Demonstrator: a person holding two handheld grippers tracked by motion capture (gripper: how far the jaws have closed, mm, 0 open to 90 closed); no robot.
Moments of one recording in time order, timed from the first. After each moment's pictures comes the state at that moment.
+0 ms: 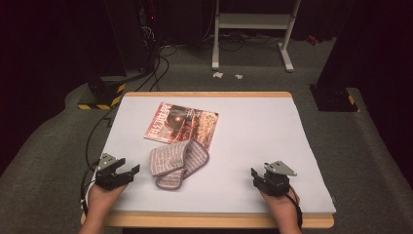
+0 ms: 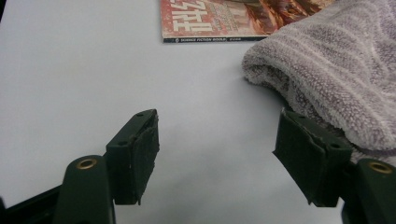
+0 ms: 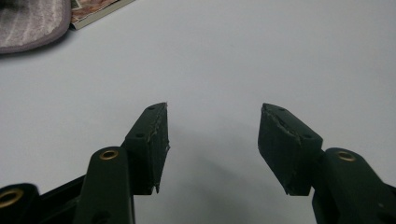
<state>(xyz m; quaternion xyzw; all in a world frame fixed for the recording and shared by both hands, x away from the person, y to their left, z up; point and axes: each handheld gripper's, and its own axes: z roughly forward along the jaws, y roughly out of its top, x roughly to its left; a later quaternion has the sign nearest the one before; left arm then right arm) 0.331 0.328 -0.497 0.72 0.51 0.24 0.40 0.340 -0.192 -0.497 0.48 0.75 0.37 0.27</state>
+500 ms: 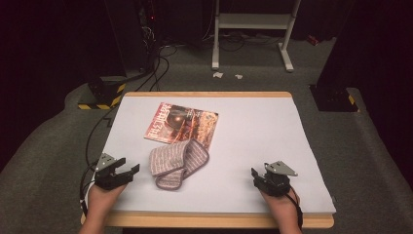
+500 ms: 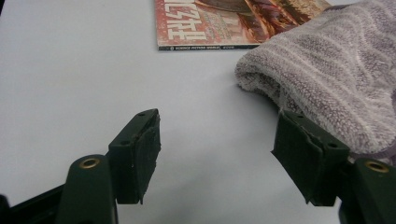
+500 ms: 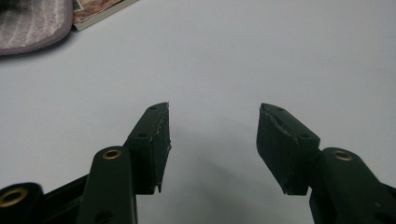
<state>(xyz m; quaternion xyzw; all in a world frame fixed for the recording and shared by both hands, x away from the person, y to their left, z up) 0.329 0.329 -0.496 0.72 0.51 0.24 0.42 0.339 -0.193 -0.496 0.48 0.75 0.37 0.26</state>
